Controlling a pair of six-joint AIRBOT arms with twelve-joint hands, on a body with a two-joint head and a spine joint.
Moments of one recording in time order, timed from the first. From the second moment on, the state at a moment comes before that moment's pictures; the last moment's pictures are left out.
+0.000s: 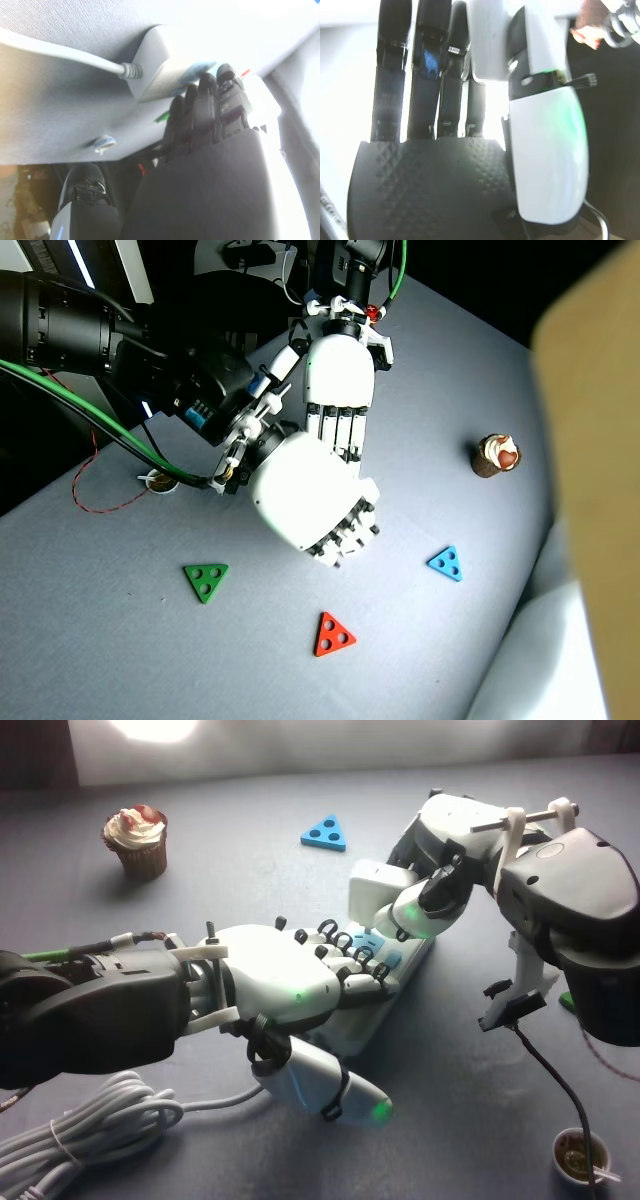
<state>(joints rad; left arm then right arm) 0.62 -1.14 1.01 -0.38 -0.07 1.41 -0.14 -1.35 1.09 1.48 0.82 -1.83</state>
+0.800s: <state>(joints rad) 0.62 -1.14 1.01 -0.38 -0.08 1.41 -0.26 -1.15 0.98 0.78 0.70 -1.99</state>
